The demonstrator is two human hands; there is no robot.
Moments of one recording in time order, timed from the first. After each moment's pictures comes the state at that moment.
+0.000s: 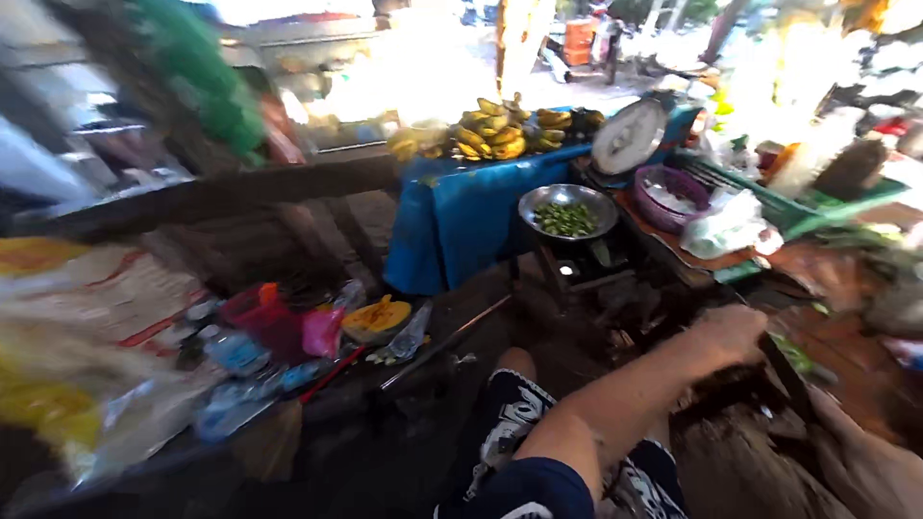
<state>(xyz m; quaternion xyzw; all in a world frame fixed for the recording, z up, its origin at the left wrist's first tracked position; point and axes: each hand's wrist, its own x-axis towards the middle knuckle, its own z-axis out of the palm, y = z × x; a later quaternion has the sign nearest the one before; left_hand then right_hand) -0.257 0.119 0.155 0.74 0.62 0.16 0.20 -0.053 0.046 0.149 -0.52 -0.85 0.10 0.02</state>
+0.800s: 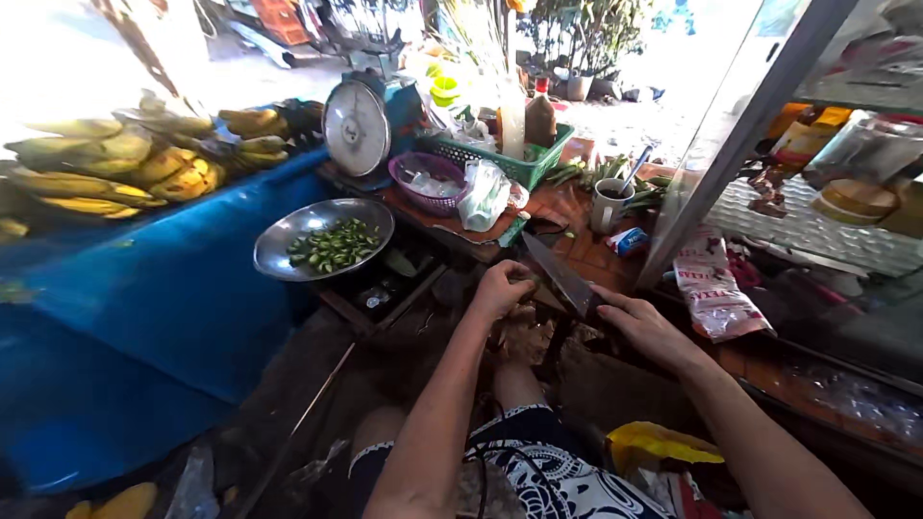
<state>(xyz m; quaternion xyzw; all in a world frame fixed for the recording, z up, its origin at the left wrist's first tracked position) -0.298 0.145 0.112 0.60 0.56 0.37 0.43 -0.030 0.086 0.142 -0.52 -0.68 0.45 0.25</state>
